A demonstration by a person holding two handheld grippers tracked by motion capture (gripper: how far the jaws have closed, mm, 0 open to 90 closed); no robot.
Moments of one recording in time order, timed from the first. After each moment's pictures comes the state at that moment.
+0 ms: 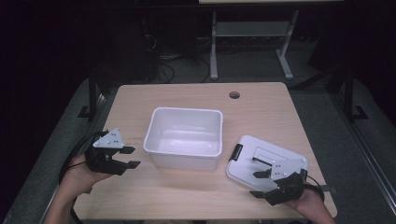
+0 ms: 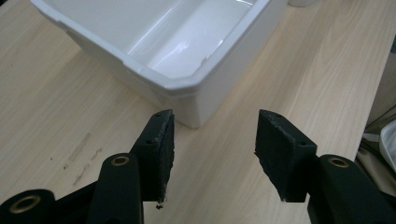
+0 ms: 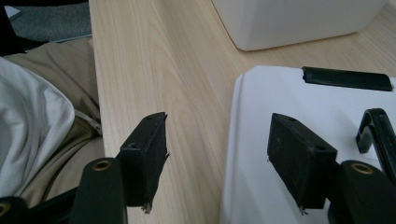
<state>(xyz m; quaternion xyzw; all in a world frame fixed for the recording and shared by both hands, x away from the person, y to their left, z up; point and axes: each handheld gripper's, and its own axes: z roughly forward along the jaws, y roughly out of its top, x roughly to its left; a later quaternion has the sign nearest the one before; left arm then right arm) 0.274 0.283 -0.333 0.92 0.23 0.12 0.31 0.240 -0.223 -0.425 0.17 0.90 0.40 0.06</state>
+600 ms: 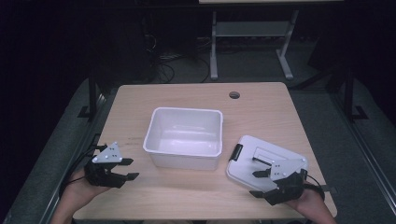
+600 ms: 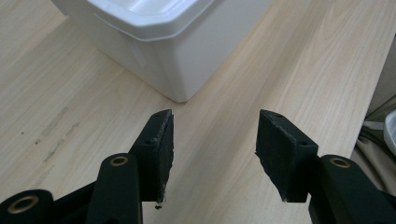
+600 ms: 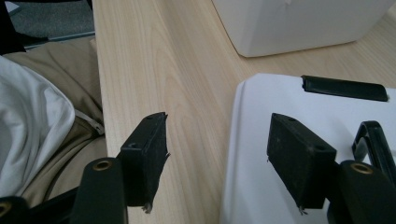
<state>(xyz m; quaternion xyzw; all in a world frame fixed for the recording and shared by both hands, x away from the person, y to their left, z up) 0.255 0.291 -0.366 0.91 0.24 0.12 0.32 0.238 -0.221 -0.418 0.16 0.90 0.40 0.07</state>
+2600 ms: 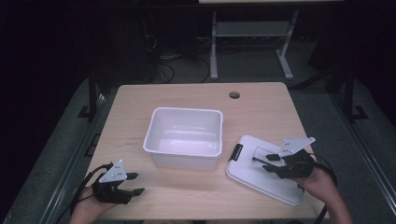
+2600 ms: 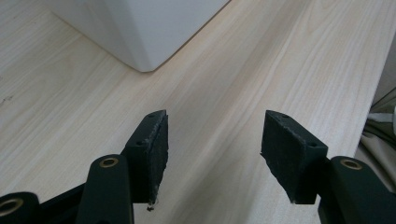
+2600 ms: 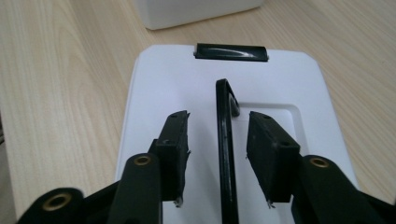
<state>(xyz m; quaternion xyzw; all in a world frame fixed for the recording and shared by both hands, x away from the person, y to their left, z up) 0.234 0.291 -0.420 0.90 0.25 0.11 0.34 0.285 -0.254 -0.403 0.23 0.91 0.34 0.12</state>
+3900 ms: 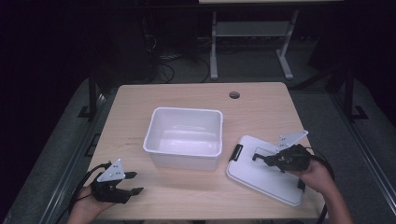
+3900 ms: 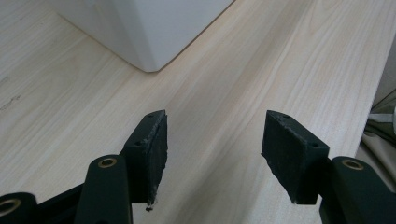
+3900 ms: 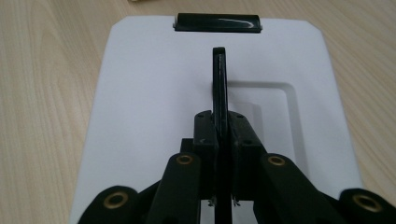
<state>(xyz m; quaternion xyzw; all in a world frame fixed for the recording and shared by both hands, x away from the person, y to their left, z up) 0.235 0.294 -0.418 0.90 0.25 0.11 0.34 0.310 -0.260 -0.417 0.23 0.92 0.31 0.08</state>
